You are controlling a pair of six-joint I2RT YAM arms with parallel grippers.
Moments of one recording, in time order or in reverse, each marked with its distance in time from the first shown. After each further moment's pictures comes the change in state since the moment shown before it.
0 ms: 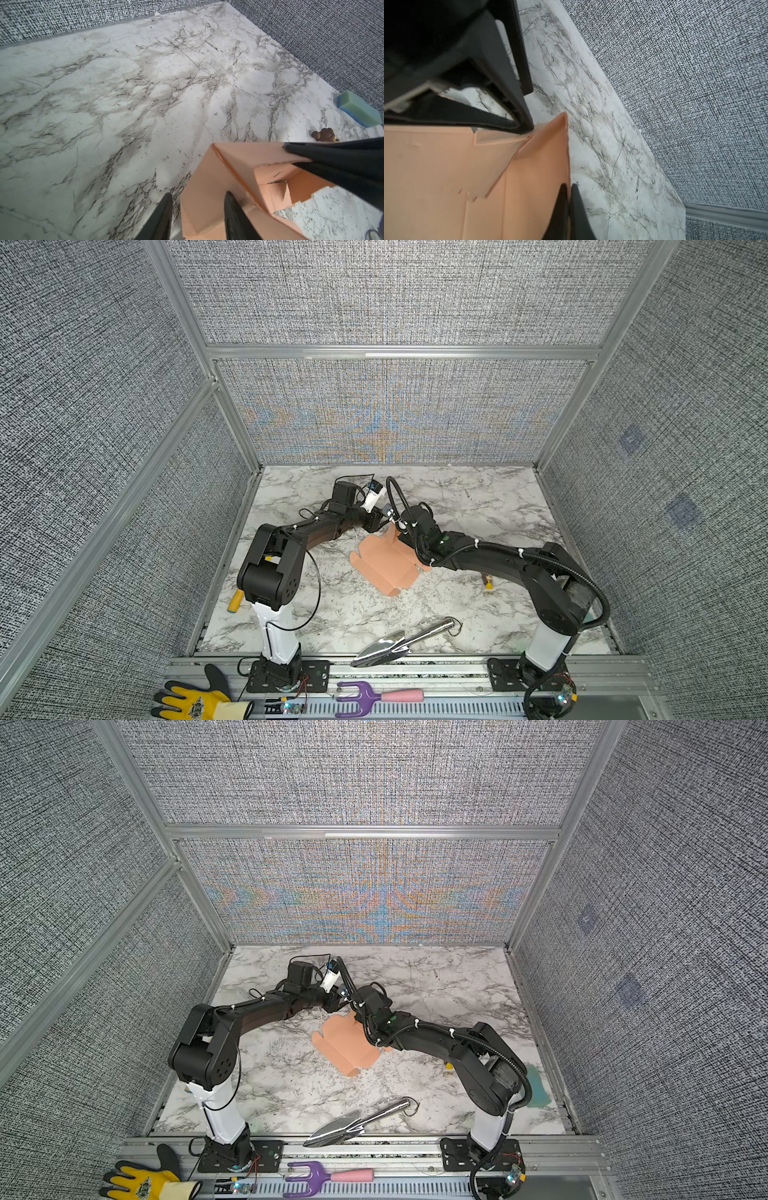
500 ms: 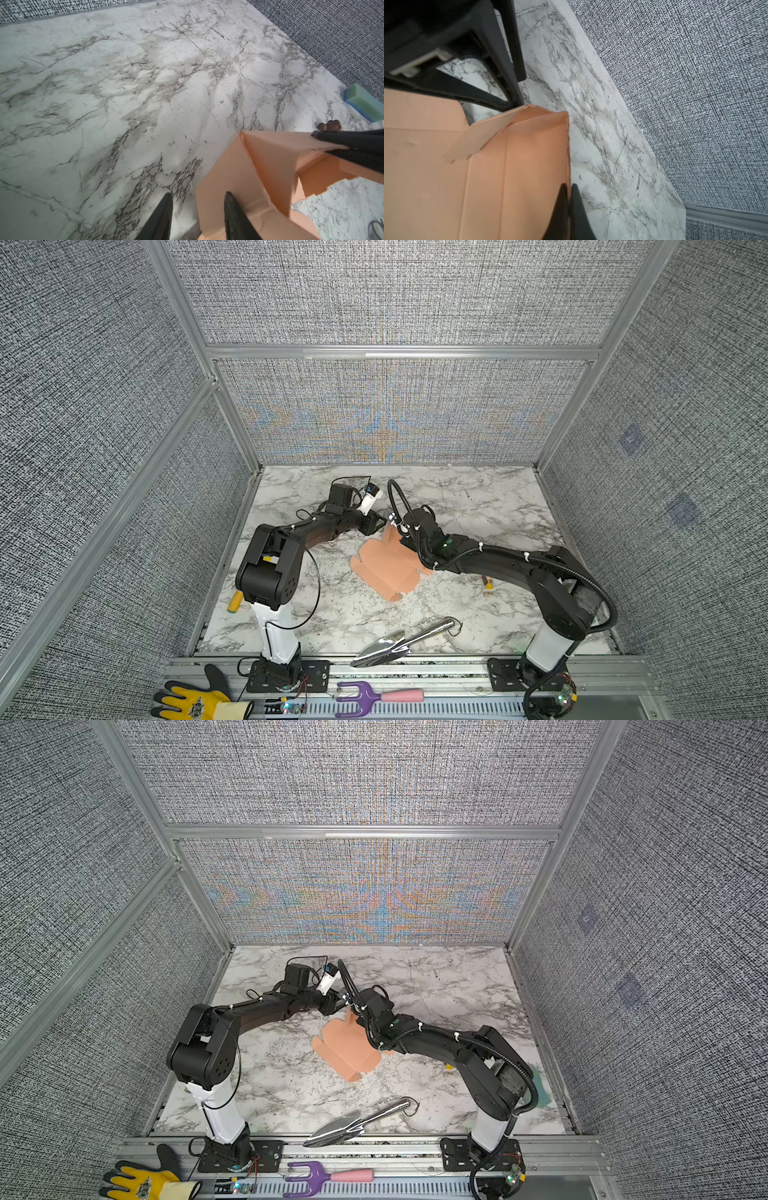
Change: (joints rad) left arm 0.018 -0.009 -0.027 -0.027 0.004 0.031; right arm 0.006 -0.051 -0.045 -0.013 -0.023 -0.011
